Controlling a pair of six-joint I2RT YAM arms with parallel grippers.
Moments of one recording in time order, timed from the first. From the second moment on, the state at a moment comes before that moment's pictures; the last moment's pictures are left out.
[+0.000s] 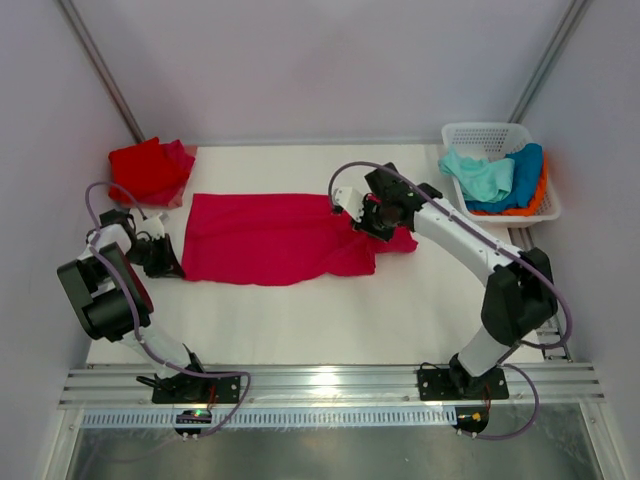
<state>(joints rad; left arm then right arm) 0.51 1.71 1.05 -0.77 0.52 0.37 0.52 1.61 1.35 -0.78 -0.16 -0.73</state>
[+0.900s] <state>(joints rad) 0.51 1.71 1.04 -0.79 0.55 0.39 0.52 1.17 0.96 -0.53 -0.12 -0.76</state>
